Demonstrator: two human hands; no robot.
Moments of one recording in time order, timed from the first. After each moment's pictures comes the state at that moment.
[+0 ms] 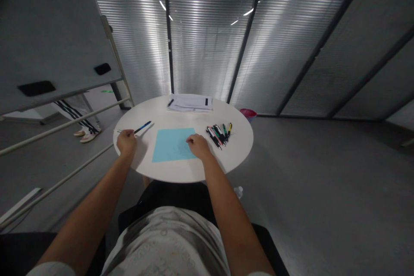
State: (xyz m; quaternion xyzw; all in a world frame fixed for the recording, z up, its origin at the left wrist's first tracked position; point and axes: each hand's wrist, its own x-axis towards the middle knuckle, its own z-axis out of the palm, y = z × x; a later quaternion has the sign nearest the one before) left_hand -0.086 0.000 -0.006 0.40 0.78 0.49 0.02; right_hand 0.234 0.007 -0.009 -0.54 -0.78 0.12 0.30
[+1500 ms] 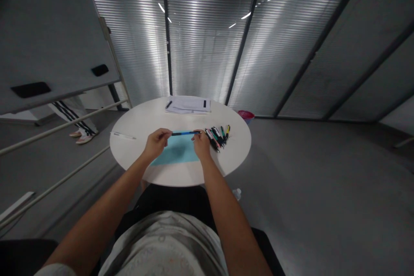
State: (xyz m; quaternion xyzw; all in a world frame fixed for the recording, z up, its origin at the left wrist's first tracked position) left_hand 0.033 -0.022 0.033 0.63 0.41 0.58 0.31; right_hand 0.234 0.013 -0.002 -0.52 -0.57 0.27 0.58
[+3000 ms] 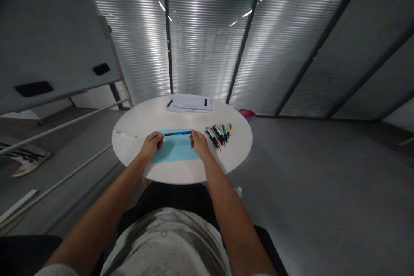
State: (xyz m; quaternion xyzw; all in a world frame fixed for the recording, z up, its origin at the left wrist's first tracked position) left_hand 0.004 -0.015 0.005 0.52 0.45 0.57 0.45; right_hand 0.224 0.005 0.002 -0.46 -0.56 0.43 0.54
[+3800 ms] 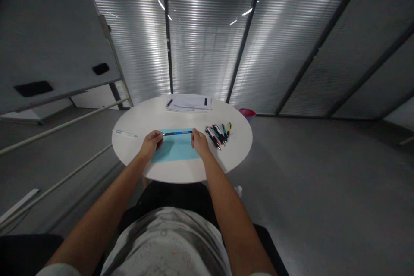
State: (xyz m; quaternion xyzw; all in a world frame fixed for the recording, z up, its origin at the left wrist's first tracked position) left_hand 0.004 -0.014 0.004 0.51 0.44 0.58 0.45; right_hand 0.223 0.001 0.006 -0.47 -0.56 0.43 0.54
